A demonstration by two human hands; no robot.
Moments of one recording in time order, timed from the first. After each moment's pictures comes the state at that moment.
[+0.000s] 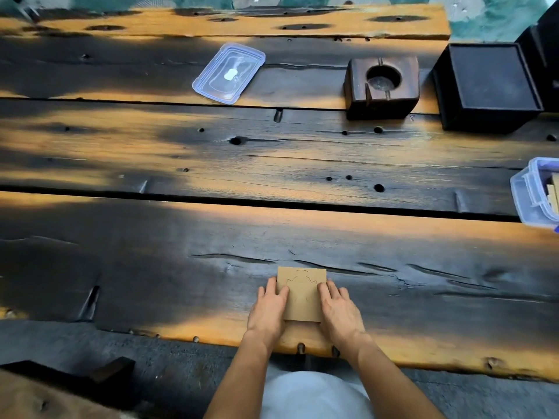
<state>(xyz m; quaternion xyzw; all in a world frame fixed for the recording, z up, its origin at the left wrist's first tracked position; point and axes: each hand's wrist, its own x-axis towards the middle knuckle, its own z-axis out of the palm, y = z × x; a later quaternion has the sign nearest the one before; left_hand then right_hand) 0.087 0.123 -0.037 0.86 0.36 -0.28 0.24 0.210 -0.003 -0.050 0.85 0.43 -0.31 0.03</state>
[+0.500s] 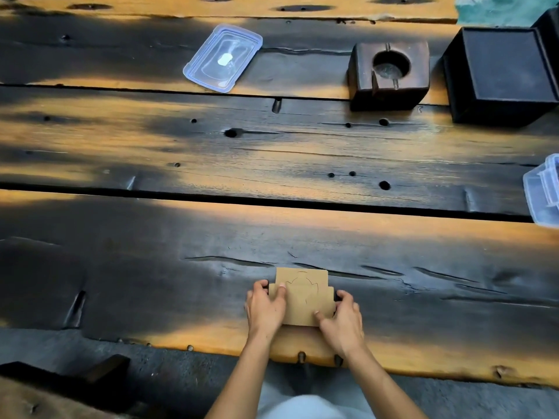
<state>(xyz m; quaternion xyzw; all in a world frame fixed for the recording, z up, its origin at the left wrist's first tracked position) 0.095 0.125 -0.051 0.59 0.65 -0.06 0.47 0.195 -0.010 -0.059 0.88 0.06 -0.41 -0.23</state>
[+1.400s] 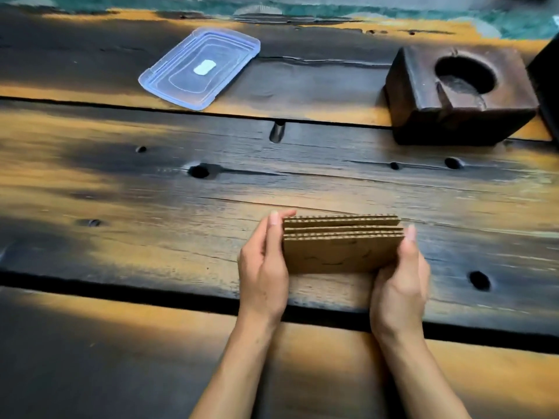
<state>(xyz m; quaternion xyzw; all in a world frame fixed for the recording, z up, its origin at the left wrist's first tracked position) 0.306 0.323 -0.112 0.60 0.39 0.36 0.60 0.408 0.214 -0.129 0.65 0.08 -0.10 -0.74</state>
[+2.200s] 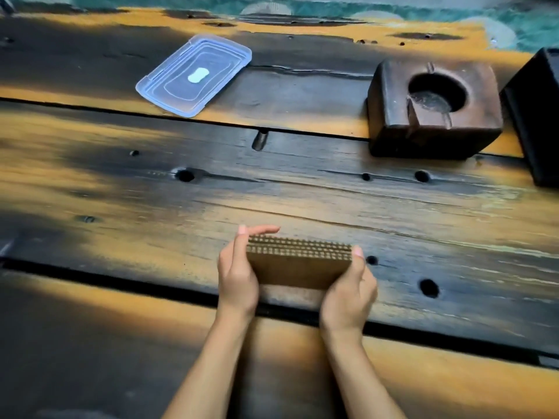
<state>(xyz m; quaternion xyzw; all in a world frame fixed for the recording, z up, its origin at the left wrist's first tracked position) 0.329 0.326 -0.130 0.58 0.42 0.36 0.60 0.414 0.226 -0.136 0.74 0.00 -0.09 -0.67</state>
